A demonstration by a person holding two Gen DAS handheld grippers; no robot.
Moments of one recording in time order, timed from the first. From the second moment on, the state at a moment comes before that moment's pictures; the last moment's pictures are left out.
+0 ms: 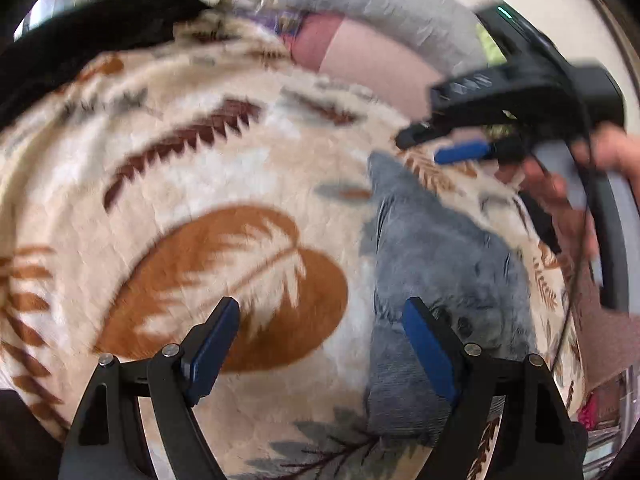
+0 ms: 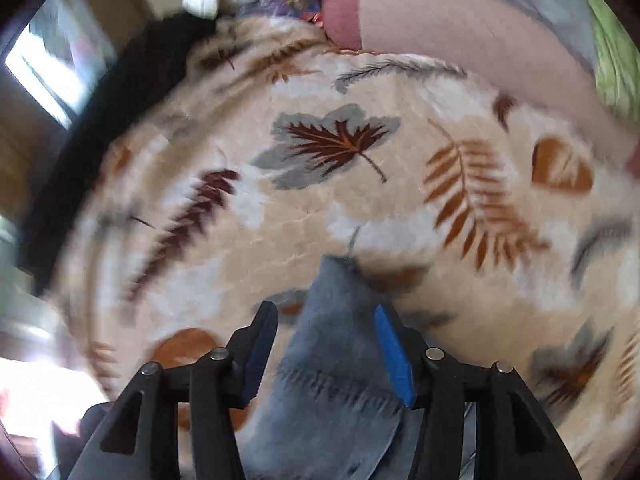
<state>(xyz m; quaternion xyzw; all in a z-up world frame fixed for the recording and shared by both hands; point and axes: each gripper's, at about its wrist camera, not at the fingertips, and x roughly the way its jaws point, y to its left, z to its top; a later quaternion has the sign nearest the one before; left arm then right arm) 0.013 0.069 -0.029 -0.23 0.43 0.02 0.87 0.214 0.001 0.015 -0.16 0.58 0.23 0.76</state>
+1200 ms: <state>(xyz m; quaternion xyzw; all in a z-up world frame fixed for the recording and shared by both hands) 0.002 0.003 -0.010 -0.10 0.42 -0.06 0.90 0.232 -0.095 0.011 0.07 0.59 0.16 0.79</state>
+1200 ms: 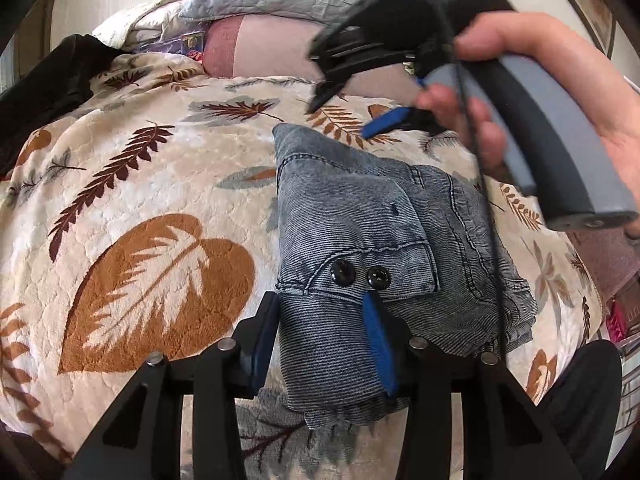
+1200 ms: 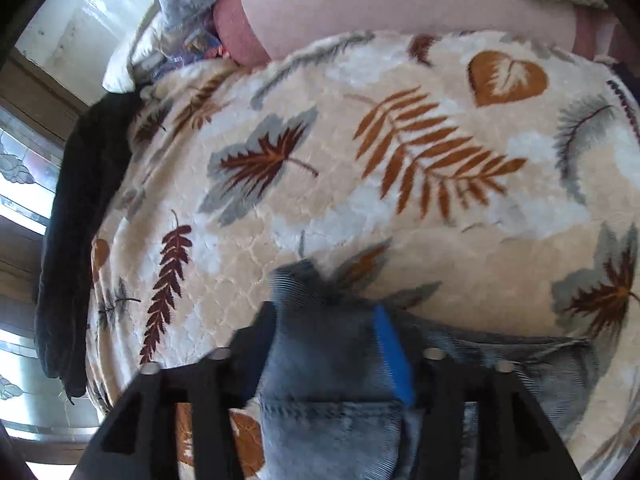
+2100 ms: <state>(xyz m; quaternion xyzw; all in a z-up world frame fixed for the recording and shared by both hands) 0.005 0.043 -0.009 -0.21 0.42 -0.07 0.88 0.101 -0.276 0.004 0.18 0.56 0.18 0.79</state>
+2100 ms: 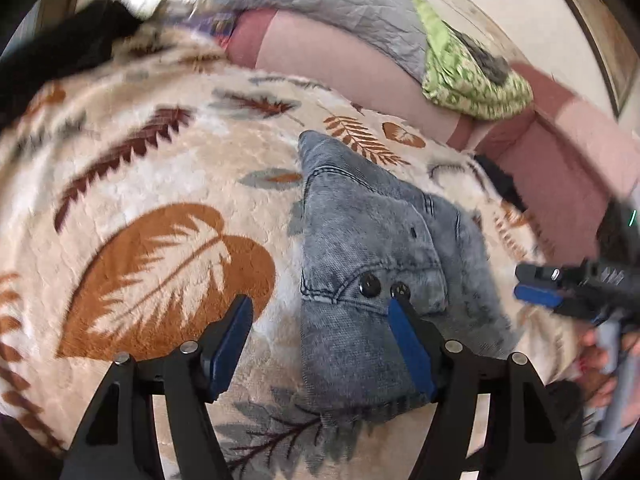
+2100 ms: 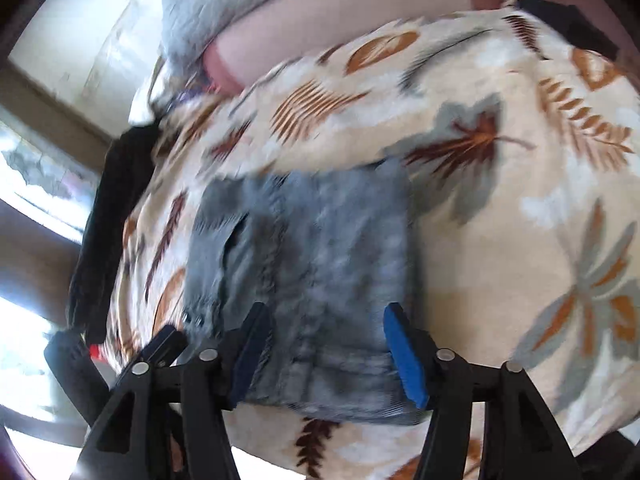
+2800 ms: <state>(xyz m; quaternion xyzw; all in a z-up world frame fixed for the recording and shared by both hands) 0.090 0.039 -0.042 -0.32 0.50 -0.18 0.78 0.147 -0.283 -0.070 0.25 0.60 0.27 0.71</state>
